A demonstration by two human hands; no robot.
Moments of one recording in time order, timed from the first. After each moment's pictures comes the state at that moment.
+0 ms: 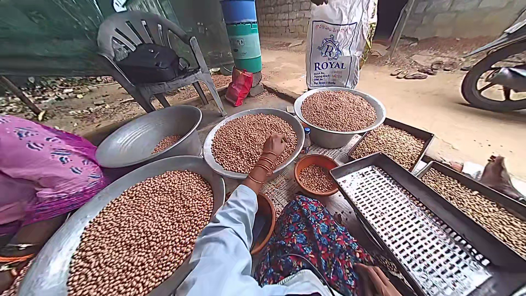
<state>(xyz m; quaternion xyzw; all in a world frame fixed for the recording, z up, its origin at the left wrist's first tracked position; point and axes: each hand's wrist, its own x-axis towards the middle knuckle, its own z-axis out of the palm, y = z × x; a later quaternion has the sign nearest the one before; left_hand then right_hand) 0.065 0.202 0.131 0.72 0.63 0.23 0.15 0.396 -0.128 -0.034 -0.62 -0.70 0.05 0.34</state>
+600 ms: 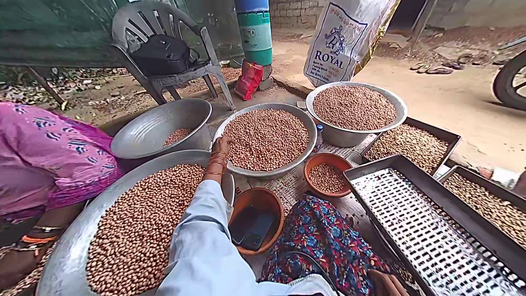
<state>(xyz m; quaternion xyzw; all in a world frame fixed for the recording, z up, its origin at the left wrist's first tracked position) -0.181 0.216 0.059 0.59 0.78 0.19 0.09 0.391 -0.120 -0.032 -0.64 -0.70 0.05 0.31</state>
